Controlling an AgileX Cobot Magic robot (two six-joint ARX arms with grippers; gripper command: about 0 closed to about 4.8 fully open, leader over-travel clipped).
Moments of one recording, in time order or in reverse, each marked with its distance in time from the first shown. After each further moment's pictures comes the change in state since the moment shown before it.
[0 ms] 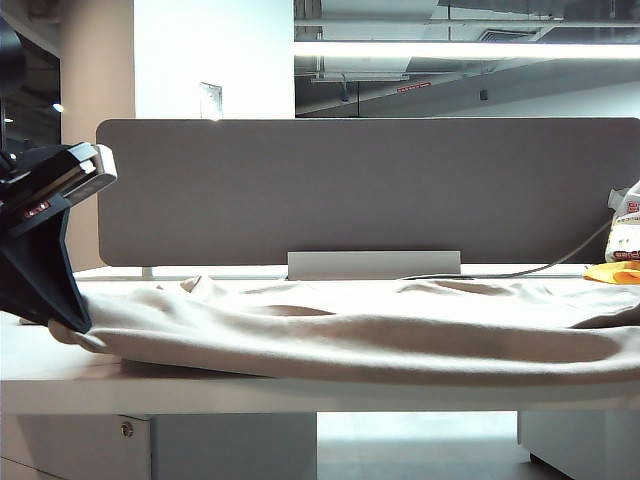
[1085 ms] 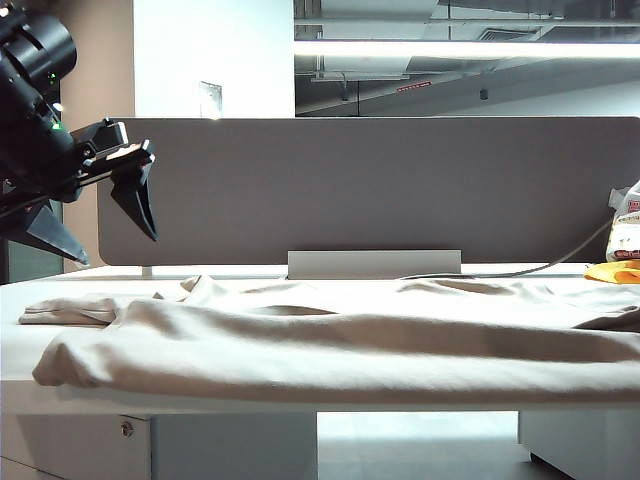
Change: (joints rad) left arm 0.158 0.377 0.455 0.149 -0.175 -0.074; right arm -0.080 0.440 0.442 0.239 0.083 0.124
